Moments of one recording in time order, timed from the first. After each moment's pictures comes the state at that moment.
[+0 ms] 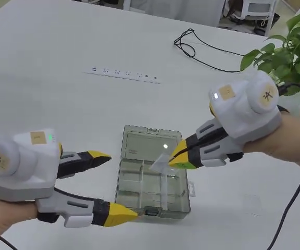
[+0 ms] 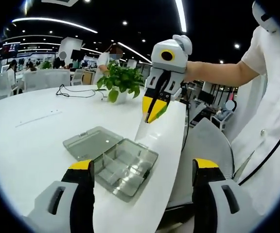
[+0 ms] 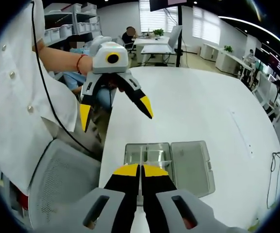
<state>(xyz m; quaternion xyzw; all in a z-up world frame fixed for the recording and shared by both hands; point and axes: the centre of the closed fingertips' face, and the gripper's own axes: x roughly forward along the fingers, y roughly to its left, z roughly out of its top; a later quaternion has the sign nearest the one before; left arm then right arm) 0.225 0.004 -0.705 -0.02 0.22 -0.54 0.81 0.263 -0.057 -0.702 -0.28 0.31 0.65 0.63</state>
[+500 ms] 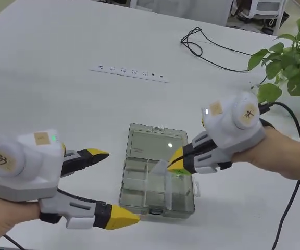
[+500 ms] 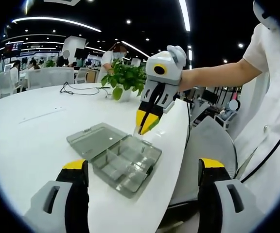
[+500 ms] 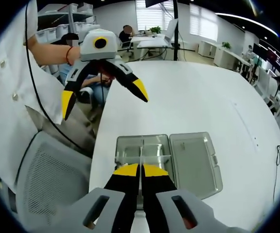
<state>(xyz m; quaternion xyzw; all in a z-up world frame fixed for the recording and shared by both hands) 0.226 0.009 -0.712 -0.02 0.23 -0.52 0.82 0.272 -0.056 -0.742 -0.27 0.32 0.65 0.64</state>
